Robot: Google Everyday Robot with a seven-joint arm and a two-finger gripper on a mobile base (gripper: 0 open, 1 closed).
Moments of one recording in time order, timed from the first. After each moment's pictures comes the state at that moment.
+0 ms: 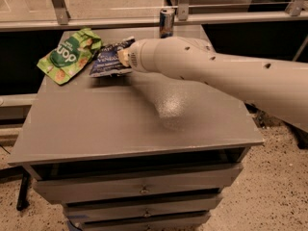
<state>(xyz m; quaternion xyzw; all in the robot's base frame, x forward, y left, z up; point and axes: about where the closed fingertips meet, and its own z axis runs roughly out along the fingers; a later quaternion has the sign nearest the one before) 0.692 0.087 0.883 -0.25 0.79 0.22 0.51</state>
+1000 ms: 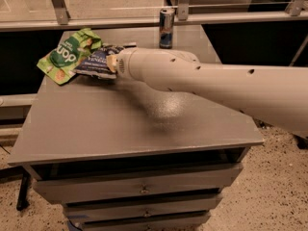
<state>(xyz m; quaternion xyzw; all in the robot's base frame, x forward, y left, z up) 0.676 0.120 0.873 -0.19 0.80 0.27 0.50</state>
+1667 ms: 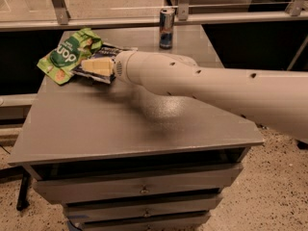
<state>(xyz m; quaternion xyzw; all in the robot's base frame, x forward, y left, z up) 0.664 0.127 0.872 -0.18 0.80 0.30 0.50</state>
